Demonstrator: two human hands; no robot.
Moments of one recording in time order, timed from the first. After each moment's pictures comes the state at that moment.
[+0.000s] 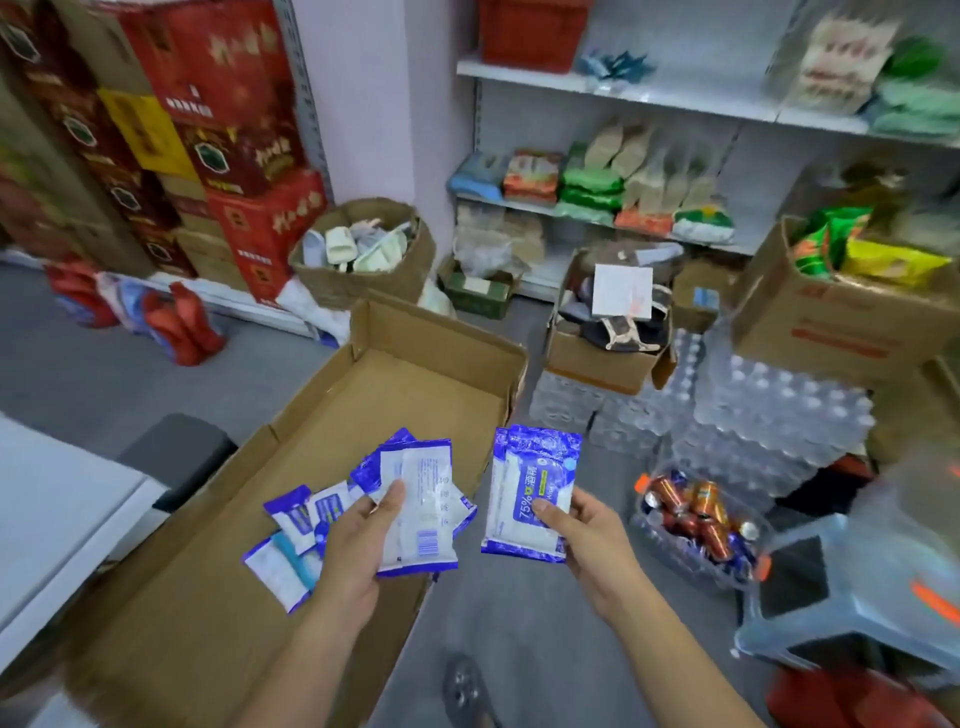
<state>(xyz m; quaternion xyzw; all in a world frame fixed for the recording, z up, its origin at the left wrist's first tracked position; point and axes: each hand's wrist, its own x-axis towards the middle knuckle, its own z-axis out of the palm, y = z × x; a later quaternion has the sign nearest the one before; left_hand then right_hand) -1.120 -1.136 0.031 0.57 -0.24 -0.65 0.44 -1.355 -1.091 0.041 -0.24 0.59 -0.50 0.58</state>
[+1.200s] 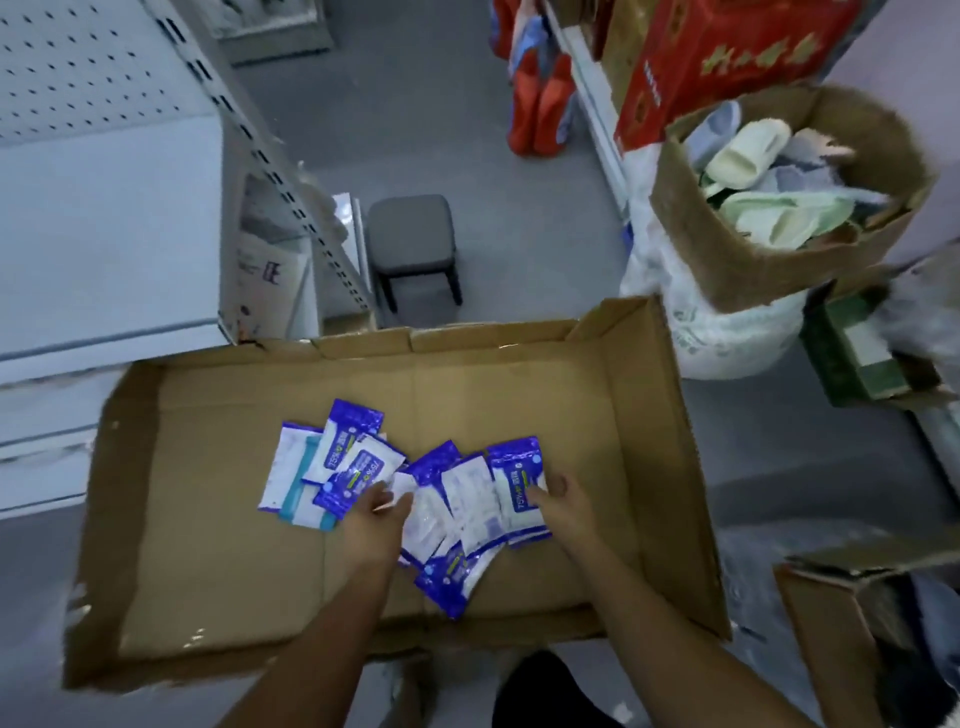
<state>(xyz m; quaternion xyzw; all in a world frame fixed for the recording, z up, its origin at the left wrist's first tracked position) -1.149 -1.356 -0.167 0.86 0.13 -0.31 0.38 -1.284 -1.552 -0.177 -0.57 0.56 0.04 0.60</state>
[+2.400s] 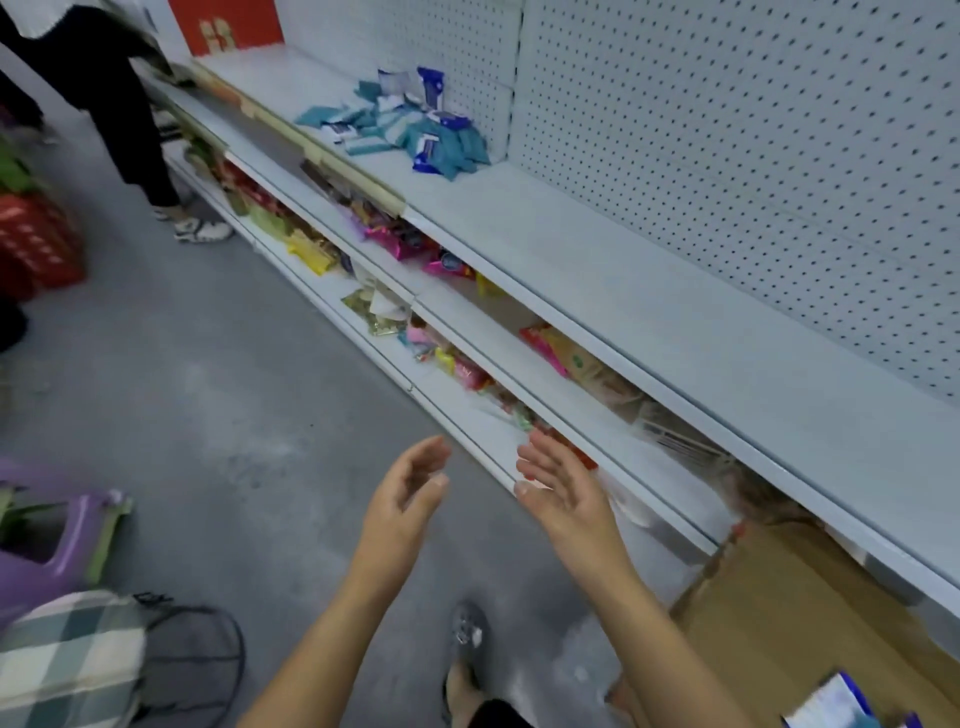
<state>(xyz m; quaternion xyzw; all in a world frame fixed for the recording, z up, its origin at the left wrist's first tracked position) -0.988 -0.652 0.033 0.70 0.15 0.06 0.69 -0.936 -0.840 0.051 -0.72 -0.04 0.17 0.68</state>
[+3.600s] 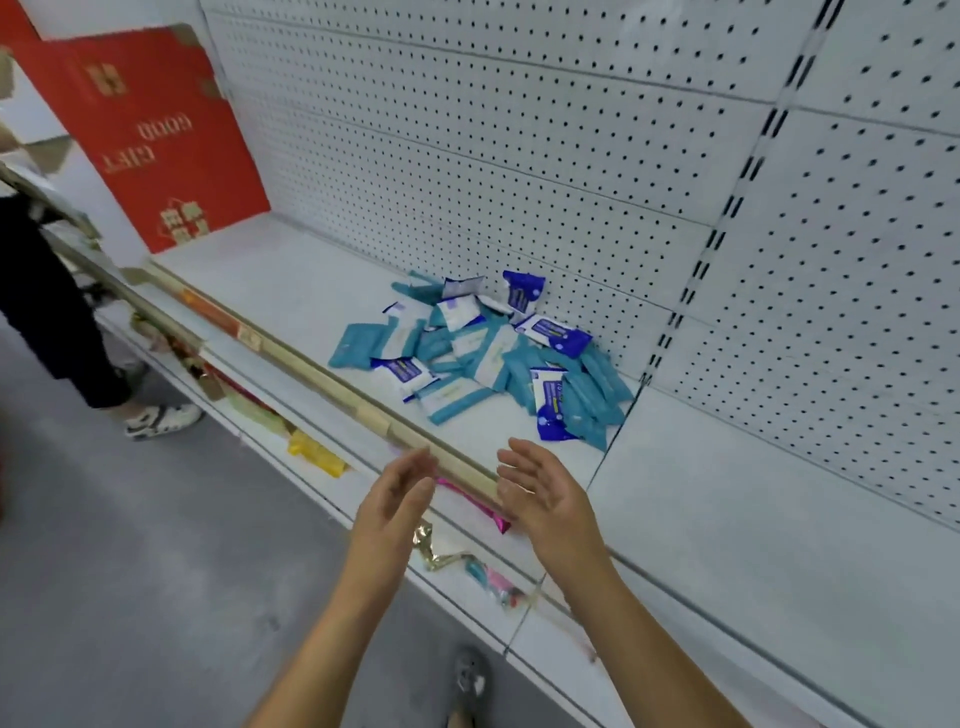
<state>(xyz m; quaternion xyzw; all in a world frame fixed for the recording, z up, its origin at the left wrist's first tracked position) -0.389 -0.145 0.085 0.72 0.09 0.06 0.68 -0.360 -0.325 0.094 -0.70 -0.01 0.09 0.70</state>
